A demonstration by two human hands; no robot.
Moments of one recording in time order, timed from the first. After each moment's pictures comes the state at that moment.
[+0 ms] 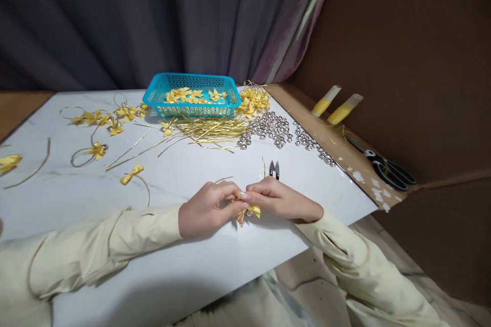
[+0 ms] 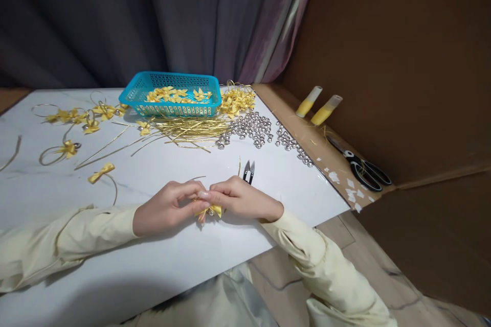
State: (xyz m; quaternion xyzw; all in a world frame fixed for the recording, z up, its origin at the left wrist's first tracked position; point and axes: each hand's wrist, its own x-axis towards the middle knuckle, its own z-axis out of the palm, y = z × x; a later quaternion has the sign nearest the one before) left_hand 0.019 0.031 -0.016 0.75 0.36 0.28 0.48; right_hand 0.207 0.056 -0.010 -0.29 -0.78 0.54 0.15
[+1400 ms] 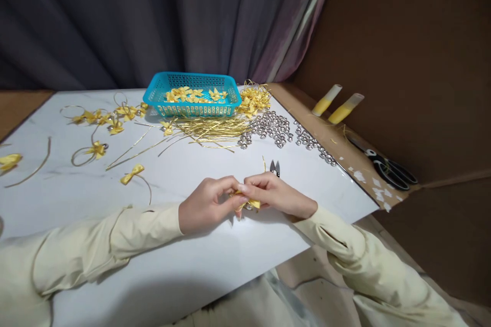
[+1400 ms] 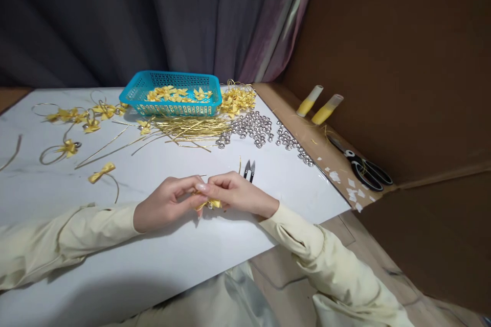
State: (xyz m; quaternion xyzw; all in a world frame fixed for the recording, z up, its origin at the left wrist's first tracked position) left_hand 0.019 0.033 -0.016 0.72 0.36 0.31 0.50; right_hand 0.196 0.054 -0.005 -0.34 -0.63 0.68 0.18
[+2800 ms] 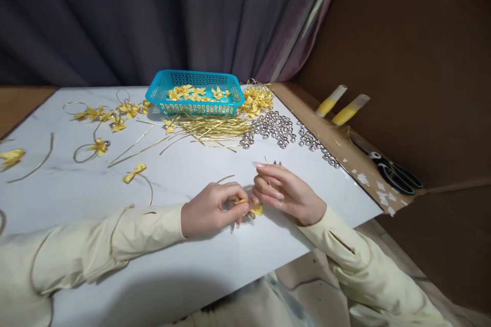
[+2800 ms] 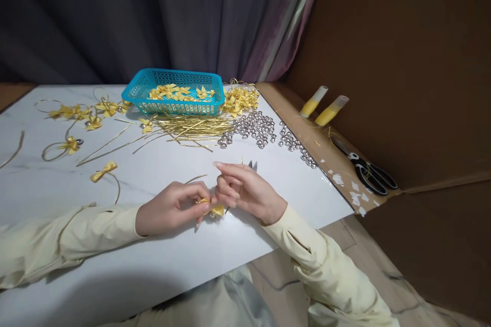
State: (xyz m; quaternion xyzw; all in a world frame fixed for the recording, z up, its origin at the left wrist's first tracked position) left_hand 0.019 0.028 -0.020 0.75 0.34 0.27 0.50; right_hand 0.198 0.058 -0.002 -0.27 -0.40 0.83 0.29
